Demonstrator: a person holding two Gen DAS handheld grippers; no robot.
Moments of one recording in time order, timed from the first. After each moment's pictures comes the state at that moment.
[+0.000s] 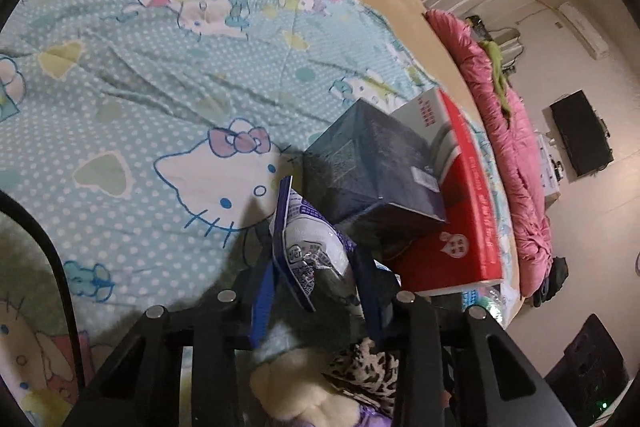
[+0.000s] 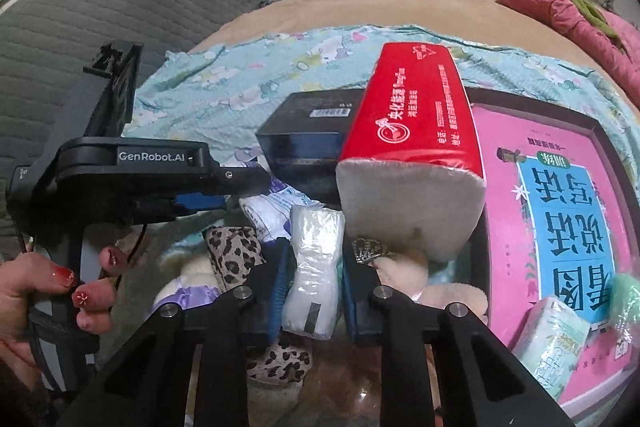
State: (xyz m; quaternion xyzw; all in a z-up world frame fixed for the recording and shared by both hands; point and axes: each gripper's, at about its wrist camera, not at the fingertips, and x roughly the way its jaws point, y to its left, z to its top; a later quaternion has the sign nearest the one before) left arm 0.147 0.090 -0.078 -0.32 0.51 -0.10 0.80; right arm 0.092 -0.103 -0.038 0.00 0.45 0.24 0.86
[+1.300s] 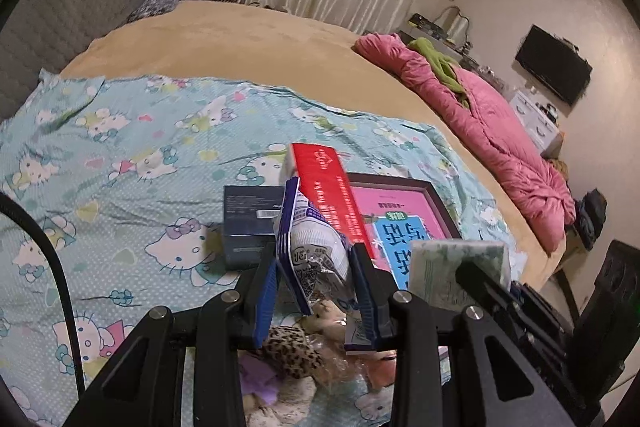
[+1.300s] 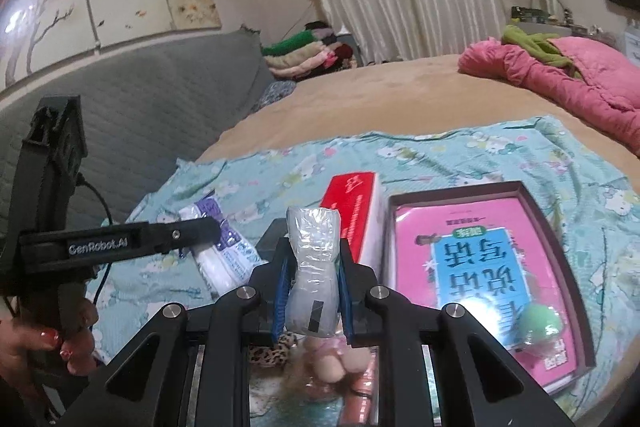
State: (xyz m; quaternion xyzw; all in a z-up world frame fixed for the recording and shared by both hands) left arm 0.082 -0.009 0.072 -0.13 0.41 -0.11 0.90; right arm 0.046 -0.205 0.068 0.09 0.31 0.21 0.92
